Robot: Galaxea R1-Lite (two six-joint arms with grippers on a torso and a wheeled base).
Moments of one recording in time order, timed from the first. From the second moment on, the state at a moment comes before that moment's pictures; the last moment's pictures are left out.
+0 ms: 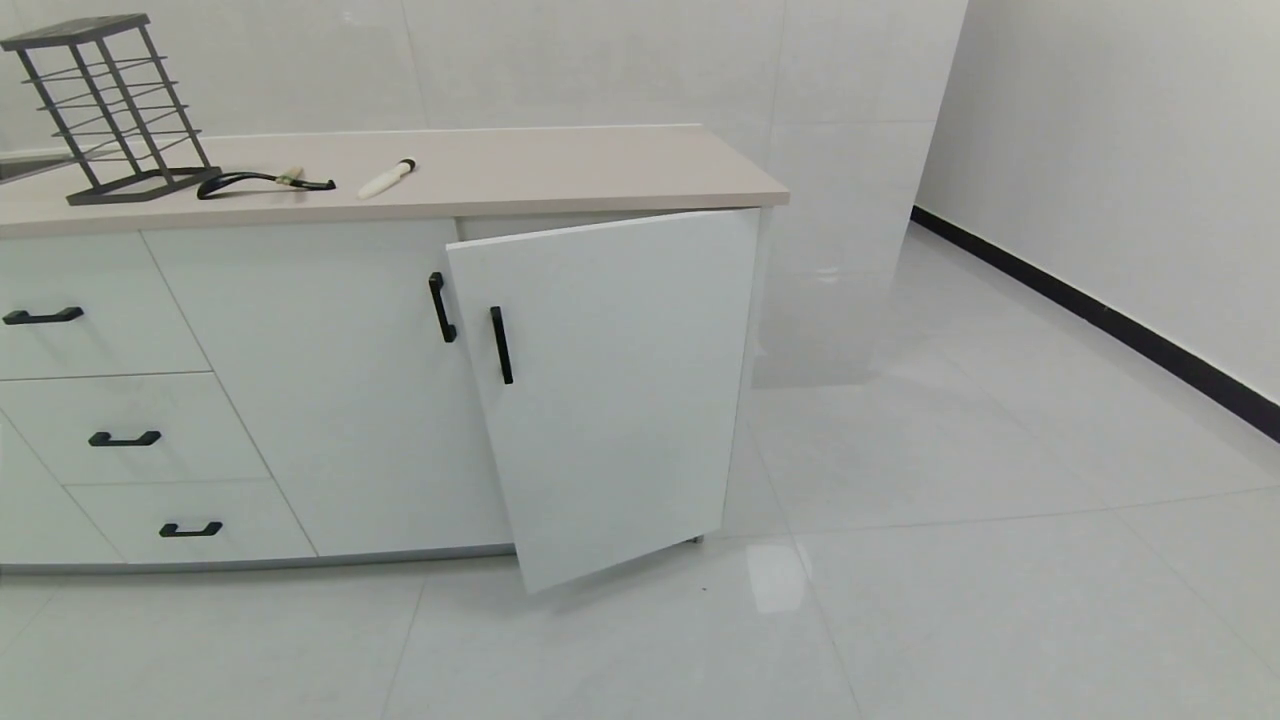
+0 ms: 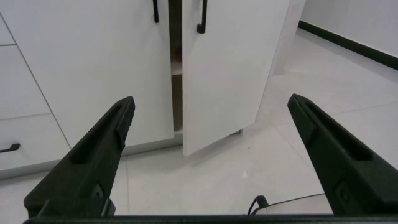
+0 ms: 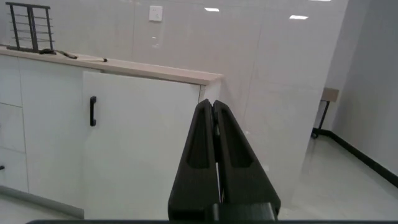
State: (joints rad) left arm 0.00 0.00 0.00 -0.06 -0.24 -0.04; right arm 0.00 0.16 -0.03 -0.54 0.34 0.00
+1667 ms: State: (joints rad) left arm 0.00 0.00 0.00 -0.01 -0.07 0.04; right arm 0.00 0.00 0.00 0.00 0.02 0.01
